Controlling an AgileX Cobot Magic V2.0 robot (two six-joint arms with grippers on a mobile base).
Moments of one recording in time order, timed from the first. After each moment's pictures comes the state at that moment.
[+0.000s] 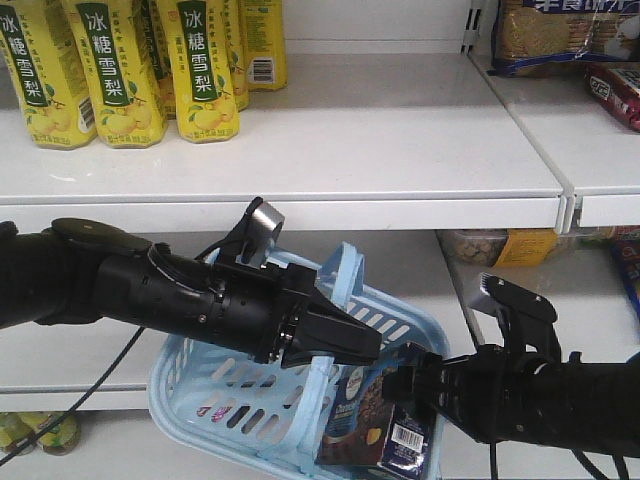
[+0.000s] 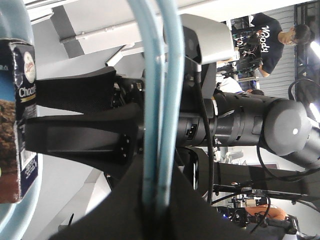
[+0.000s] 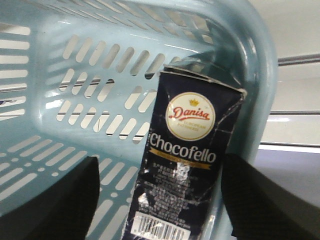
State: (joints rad) left arm -0.42 1.70 -1.01 -1.56 1.14 0.79; right arm 0.43 1.28 -0.52 0.97 0.32 -0.32
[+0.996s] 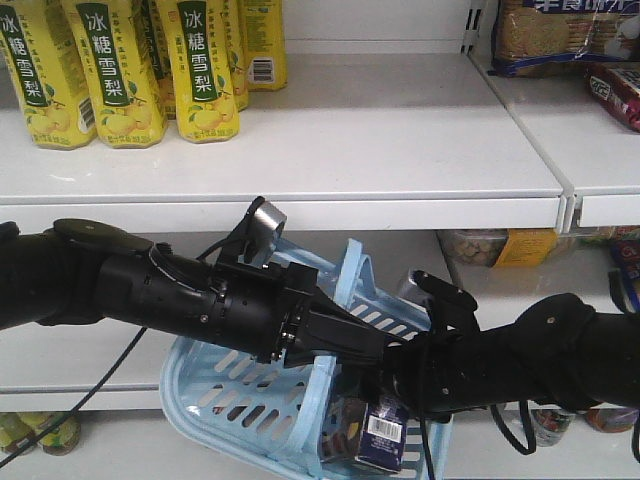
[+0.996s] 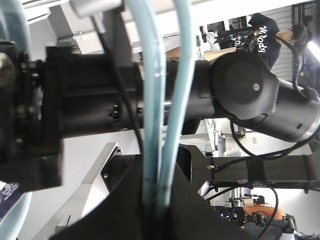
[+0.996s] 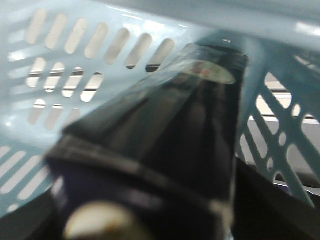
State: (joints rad) left arm -0.43 1.70 -1.01 -1.58 1.14 0.79; right arm 0.44 1.63 -0.70 1.15 0.38 -0.50
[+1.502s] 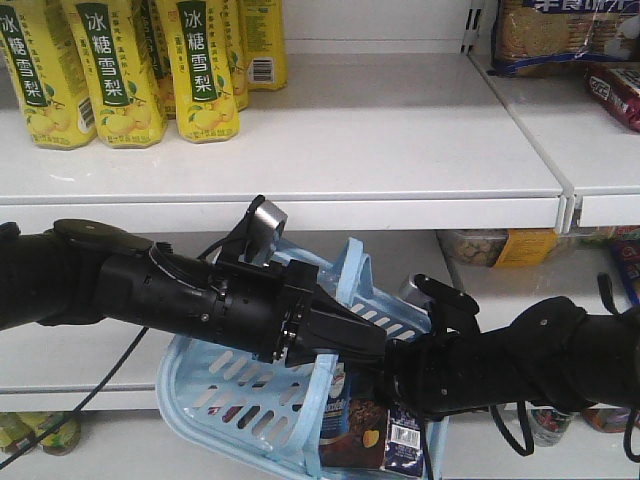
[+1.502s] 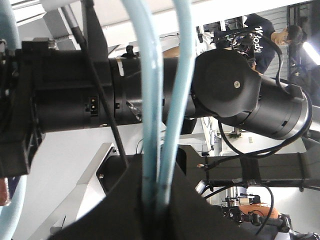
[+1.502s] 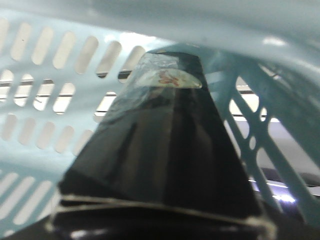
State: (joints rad) left arm -0.43 1.70 -1.01 -1.59 1.14 0.79; right arm 0.44 1.65 -0.70 1.17 0.35 -0.50
